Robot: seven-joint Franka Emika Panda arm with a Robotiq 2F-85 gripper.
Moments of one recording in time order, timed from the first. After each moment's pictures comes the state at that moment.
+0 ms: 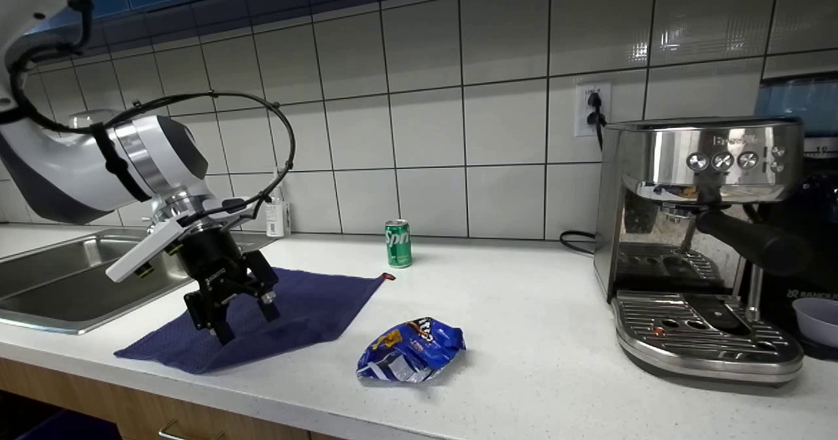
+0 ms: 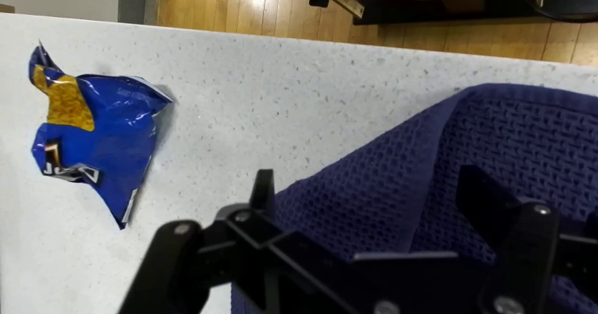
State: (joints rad) arm 0.14 0.11 0.16 -2.51 -0.57 2.16 0.65
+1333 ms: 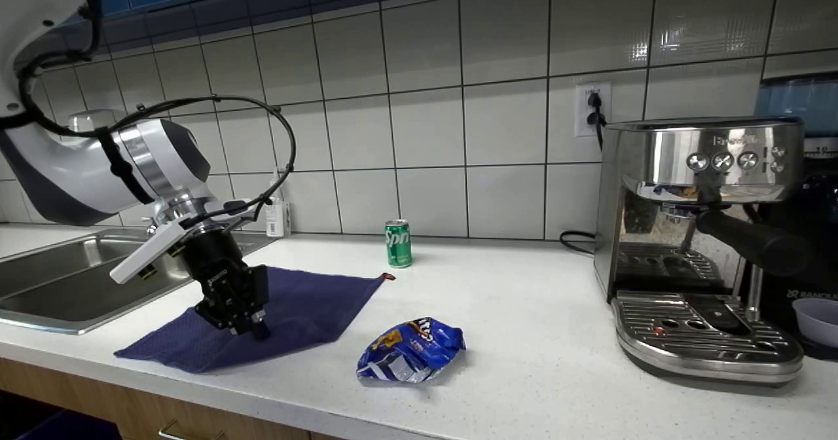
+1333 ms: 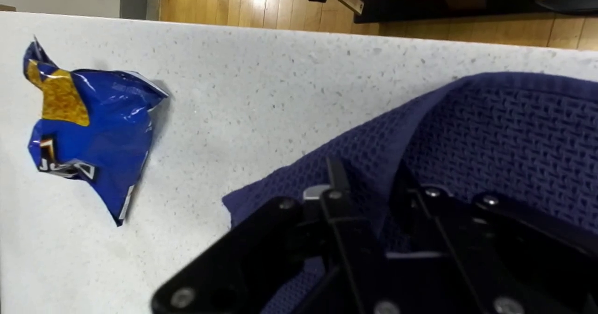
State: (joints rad) arm 0.17 0.14 0.13 -2.49 -0.58 2.16 0.66
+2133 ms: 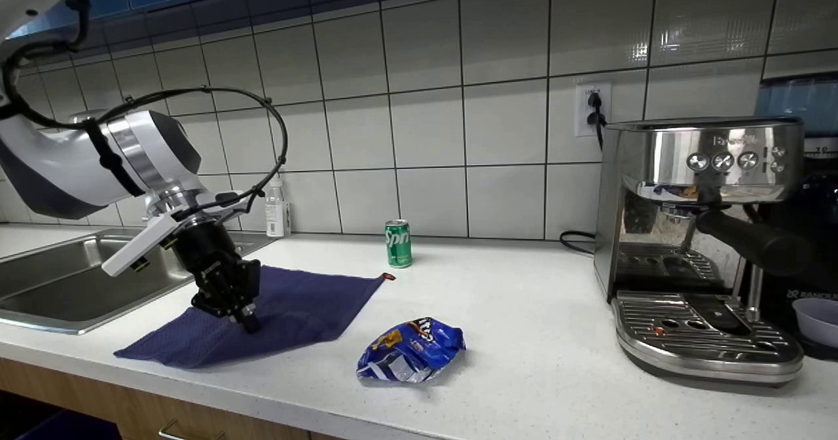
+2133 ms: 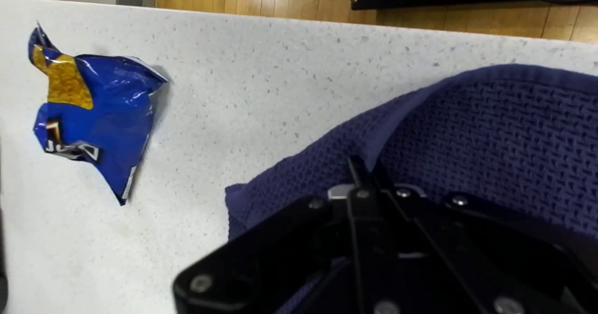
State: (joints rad) arm 0.20 0.10 0.13 -2.49 -0.58 2.16 0.66
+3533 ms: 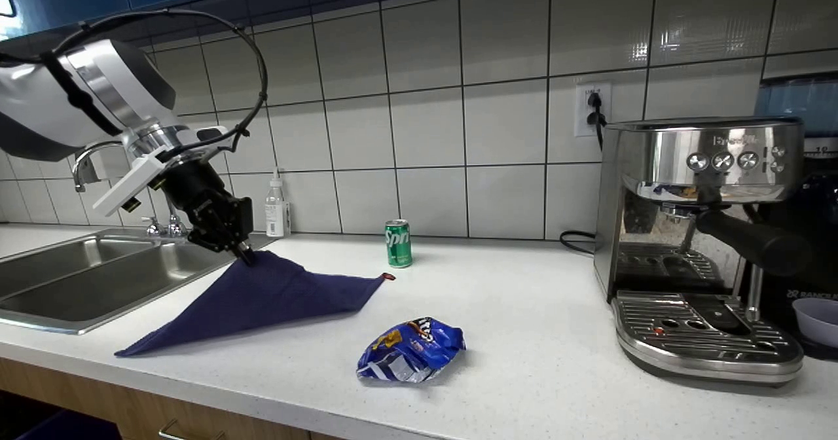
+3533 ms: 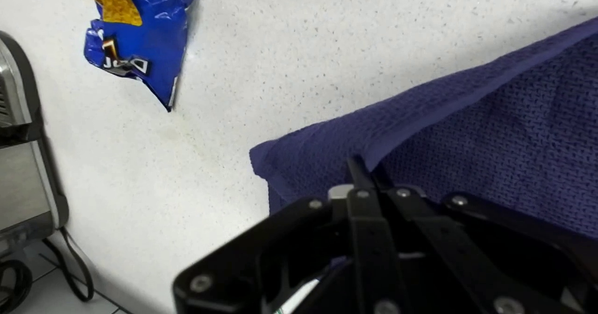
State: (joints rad) arm 0.19 -0.09 0.16 -2.46 -0.57 2.17 0.66
